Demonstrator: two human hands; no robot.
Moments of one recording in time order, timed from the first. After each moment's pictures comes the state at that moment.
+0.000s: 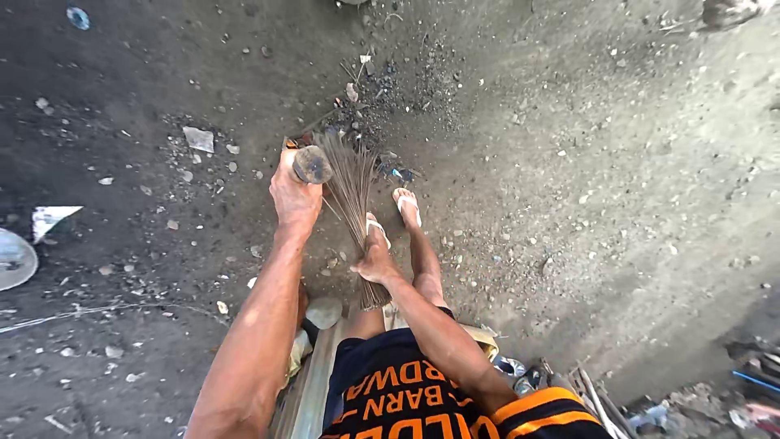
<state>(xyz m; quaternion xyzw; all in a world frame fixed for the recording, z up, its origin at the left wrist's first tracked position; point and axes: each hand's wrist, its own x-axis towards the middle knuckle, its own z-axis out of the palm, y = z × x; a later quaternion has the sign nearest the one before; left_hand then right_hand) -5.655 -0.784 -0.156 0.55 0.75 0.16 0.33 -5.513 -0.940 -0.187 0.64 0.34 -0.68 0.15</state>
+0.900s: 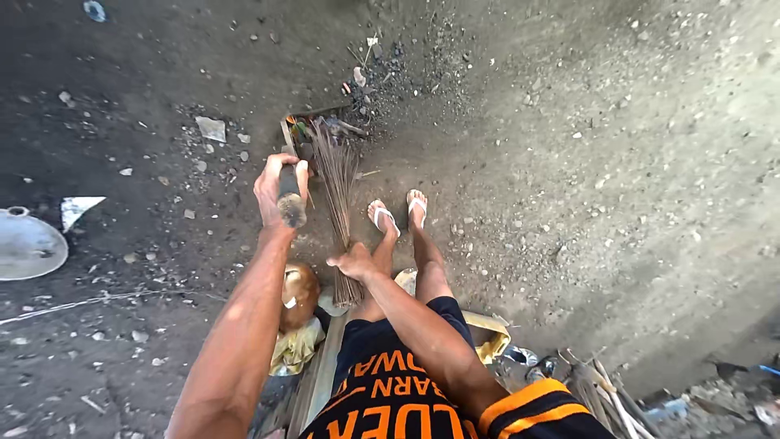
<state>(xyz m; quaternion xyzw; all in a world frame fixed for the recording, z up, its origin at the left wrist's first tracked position) -5.719 -0.832 -0.153 0.62 0.71 0.17 0.30 -5.583 -0.966 -0.158 0.63 0.16 -0.76 0.08</state>
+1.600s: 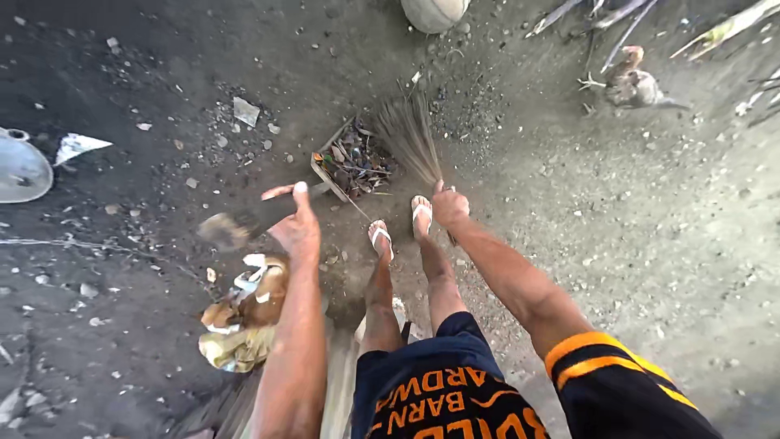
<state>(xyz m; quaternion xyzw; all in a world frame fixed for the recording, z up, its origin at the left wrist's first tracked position) -5.697 -0.840 -0.135 0.31 0.85 0.39 0.18 -5.437 -0.780 -0.234 0.59 0.60 -0.35 0.42</state>
